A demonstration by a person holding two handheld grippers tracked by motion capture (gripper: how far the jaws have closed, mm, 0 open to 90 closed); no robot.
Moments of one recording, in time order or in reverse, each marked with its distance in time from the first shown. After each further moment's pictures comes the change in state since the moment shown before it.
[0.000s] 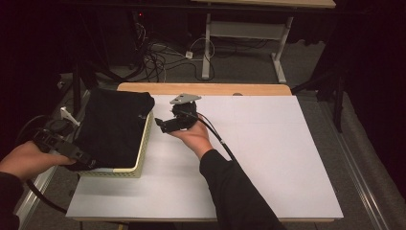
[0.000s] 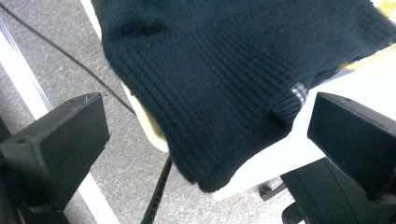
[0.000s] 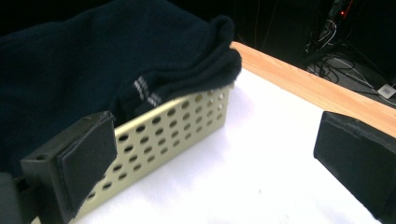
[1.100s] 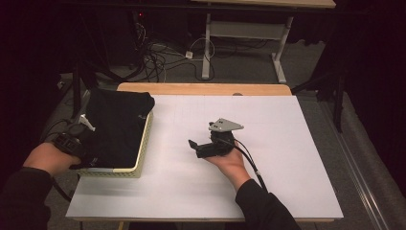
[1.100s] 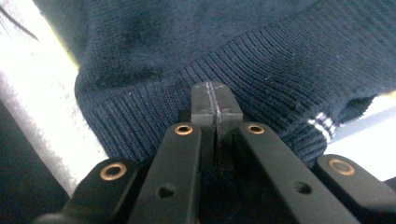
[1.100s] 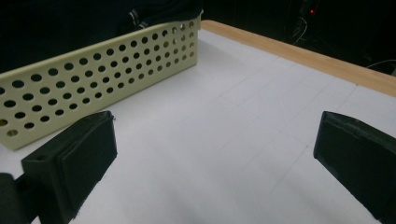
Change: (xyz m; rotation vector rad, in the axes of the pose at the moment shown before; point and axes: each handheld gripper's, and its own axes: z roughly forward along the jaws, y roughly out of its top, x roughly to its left) left arm -0.001 0.020 0.049 0.046 0.066 0.049; right arm -0.010 -0.077 -0.102 -0.029 -0.064 0.020
